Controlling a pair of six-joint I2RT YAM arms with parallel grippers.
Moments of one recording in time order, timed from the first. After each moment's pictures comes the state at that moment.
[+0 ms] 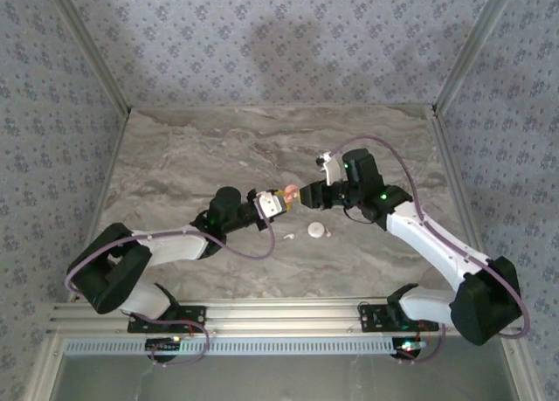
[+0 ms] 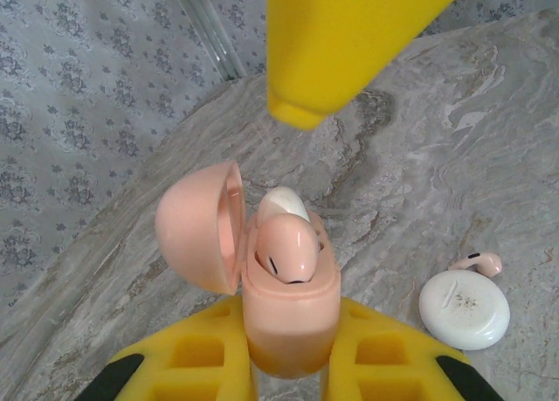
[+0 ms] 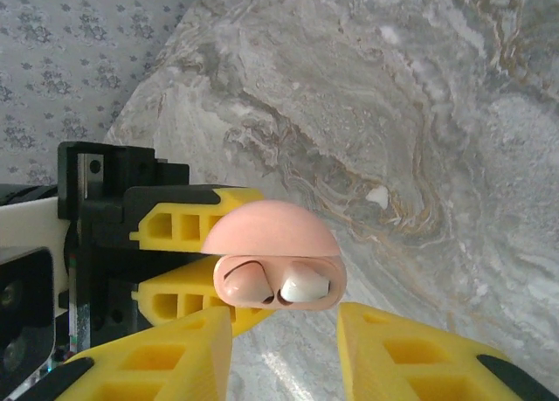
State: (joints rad) left arm -0.76 1.44 0.54 0.70 0.29 0.46; right arm 0.52 1.23 0.91 -0.32 -0.50 0.31
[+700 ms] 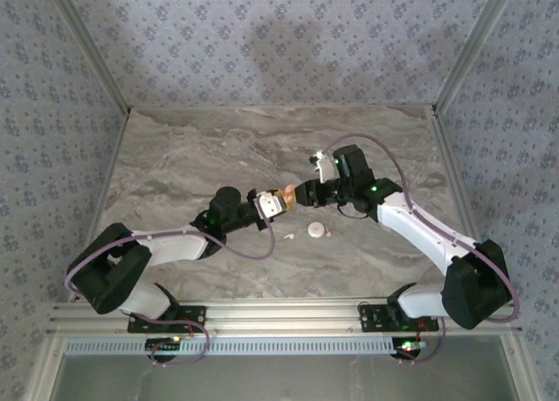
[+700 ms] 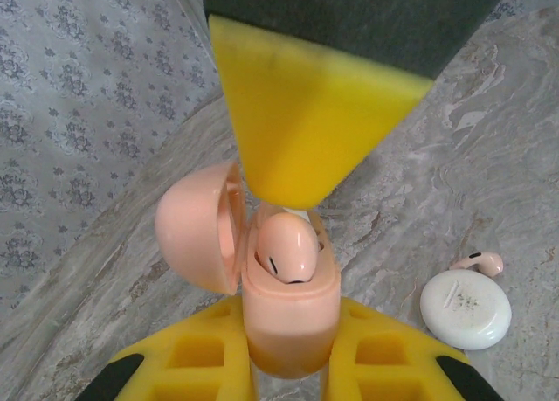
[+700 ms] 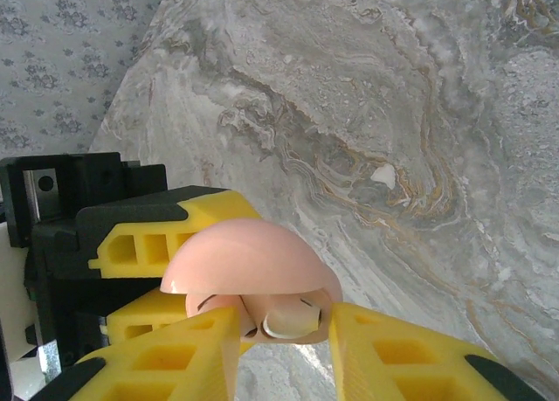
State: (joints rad) left arm -0.76 1.44 0.54 0.70 0.30 0.46; right arm 0.54 1.33 0.97 -0.36 -0.51 0.35
